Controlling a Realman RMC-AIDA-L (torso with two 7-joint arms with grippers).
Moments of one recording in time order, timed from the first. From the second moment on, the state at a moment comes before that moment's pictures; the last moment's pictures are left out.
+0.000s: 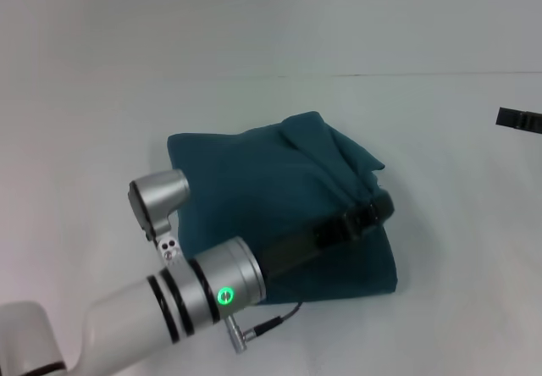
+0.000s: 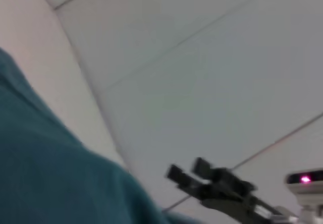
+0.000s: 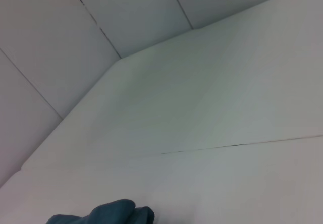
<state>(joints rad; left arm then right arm) -0.79 -2.18 0.51 -0.24 1.64 1.25 -1.34 0.54 1.93 -0.48 -0.65 -2.06 -1.35 1.91</state>
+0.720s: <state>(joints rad) -0.63 -2.17 0.53 0.09 1.83 1.61 -1.43 0.59 1.93 -0.49 -0.64 -2.18 -1.33 2.00</state>
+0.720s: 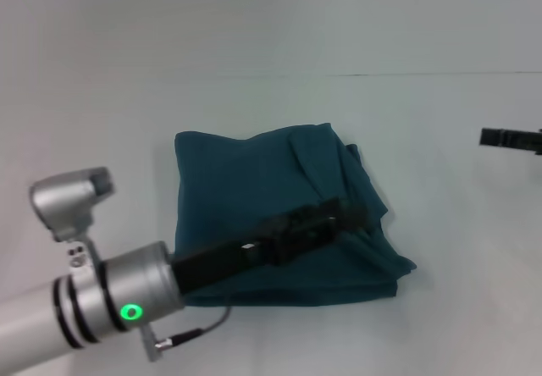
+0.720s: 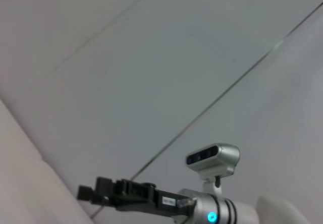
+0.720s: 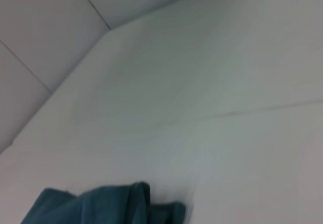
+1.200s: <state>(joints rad) -0.50 -2.16 0.61 0.41 1.84 1.65 -1.39 0.73 1.99 -0.70 -0.63 -2.22 -1.27 2.18</state>
